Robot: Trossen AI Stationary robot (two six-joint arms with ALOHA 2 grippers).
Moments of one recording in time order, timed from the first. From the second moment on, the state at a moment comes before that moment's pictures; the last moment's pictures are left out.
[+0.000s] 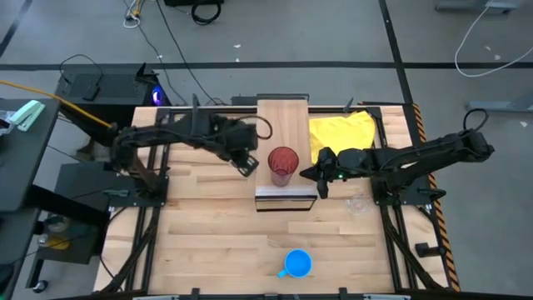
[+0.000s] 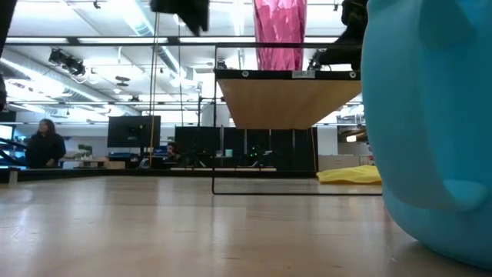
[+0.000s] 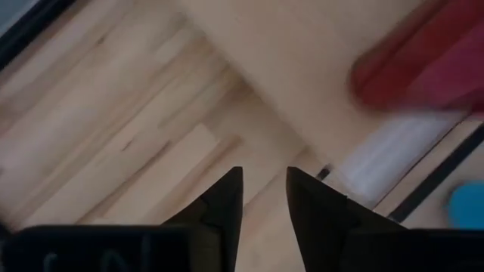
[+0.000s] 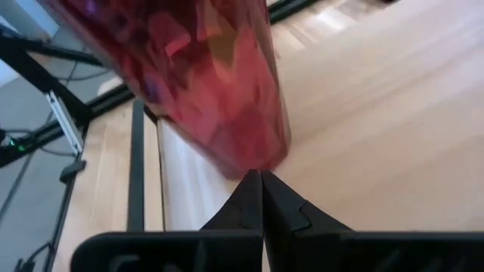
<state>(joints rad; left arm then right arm) 0.00 1.72 1.92 -1.45 -0.23 -0.76 0.09 1.02 0.62 -0.05 0.17 0.49</state>
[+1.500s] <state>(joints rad) -0.06 1.64 1.46 -0.65 -0.21 -0.72 0.04 1.02 0.62 -0.03 0.12 0.47</state>
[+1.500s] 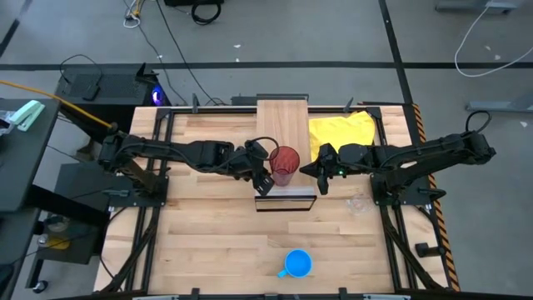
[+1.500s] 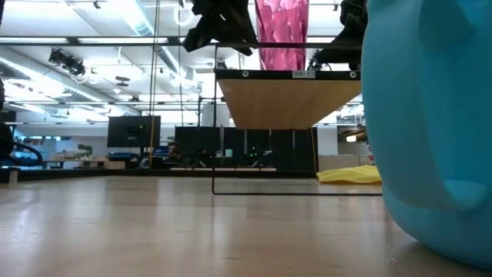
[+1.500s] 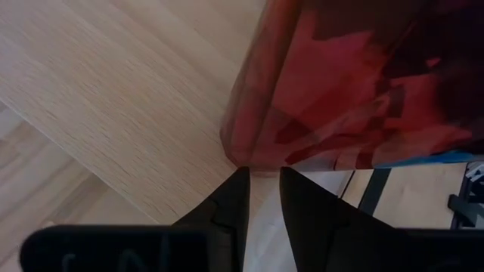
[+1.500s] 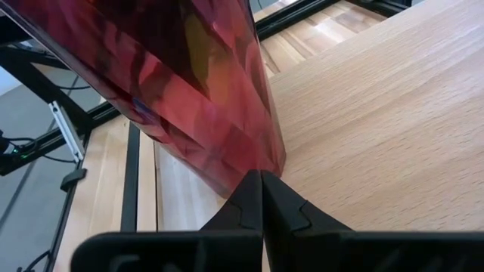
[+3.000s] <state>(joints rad) -0.20 1.46 1.46 -1.18 -0.25 -0.85 0.66 0.77 0.63 0.07 0.33 1.27</state>
